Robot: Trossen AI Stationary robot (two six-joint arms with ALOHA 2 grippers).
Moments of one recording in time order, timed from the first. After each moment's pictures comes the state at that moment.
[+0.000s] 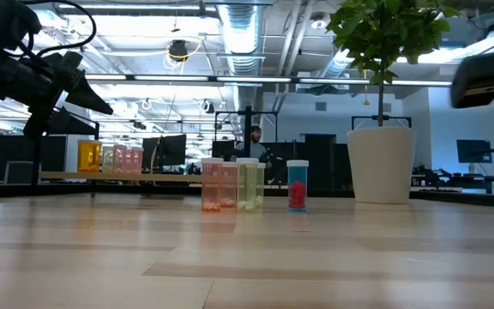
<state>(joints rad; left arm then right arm) 0.44 0.01 0.16 -0.50 -0.22 -0.59 0.64 1.62 0.98 -0.74 -0.15 2.68</state>
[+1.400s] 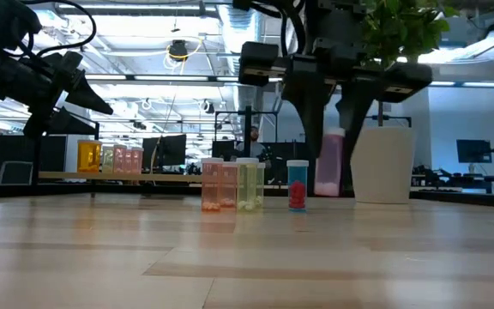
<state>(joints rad) 0.44 0.01 0.16 -0.50 -0.22 -0.59 0.21 2.01 1.59 -1.00 -0.11 1.70</state>
